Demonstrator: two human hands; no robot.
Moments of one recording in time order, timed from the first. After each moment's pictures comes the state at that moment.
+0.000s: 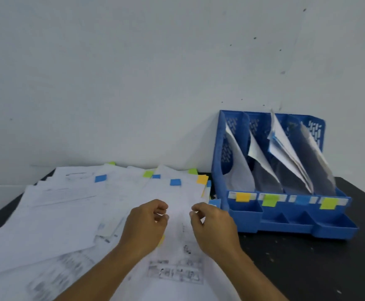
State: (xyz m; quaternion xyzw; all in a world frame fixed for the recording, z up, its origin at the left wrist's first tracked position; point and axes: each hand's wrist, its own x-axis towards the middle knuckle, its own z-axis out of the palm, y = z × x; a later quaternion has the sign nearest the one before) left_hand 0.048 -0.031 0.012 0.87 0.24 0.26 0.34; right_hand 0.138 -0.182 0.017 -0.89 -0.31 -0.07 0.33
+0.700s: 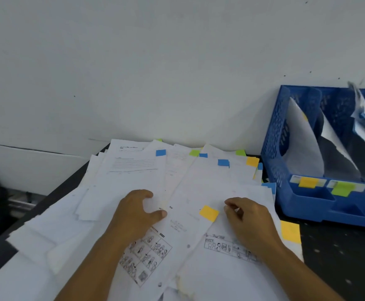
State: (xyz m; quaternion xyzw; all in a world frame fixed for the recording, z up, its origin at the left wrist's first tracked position) left_hand -0.062 0.062 -0.011 0.85 0.38 0.18 0.32; right_hand 0.113 -0.152 -0.022 -0.87 -0.35 -0.03 0.35
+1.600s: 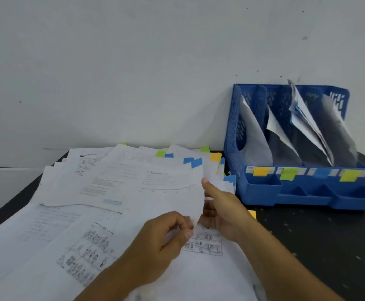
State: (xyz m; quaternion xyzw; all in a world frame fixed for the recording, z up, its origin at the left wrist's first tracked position) left_hand -0.037 -0.047 -0.004 0.84 0.01 0.19 0.51; right_hand 0.117 -0.159 0.019 -0.64 -0.03 0.37 0.67
